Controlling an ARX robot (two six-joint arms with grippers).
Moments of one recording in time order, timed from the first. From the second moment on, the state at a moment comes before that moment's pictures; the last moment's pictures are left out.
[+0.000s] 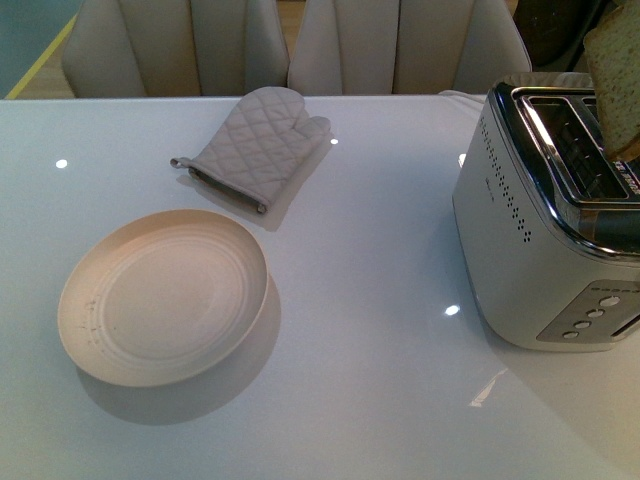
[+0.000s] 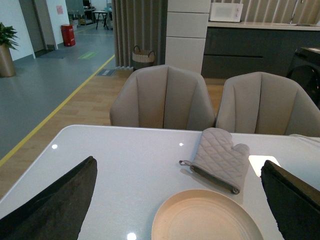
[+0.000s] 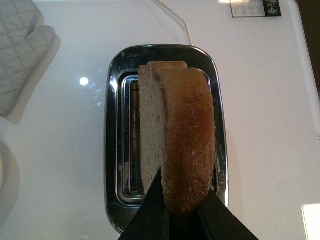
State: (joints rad) left arm 0.00 0.00 0.01 0.00 0.00 -0.01; right arm 0.17 1.44 1.12 -0.45 0.21 0.09
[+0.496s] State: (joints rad) left arm 0.00 0.00 0.01 0.00 0.00 -0.01; right arm 0.20 1.54 1.15 -0.47 0.24 0.10
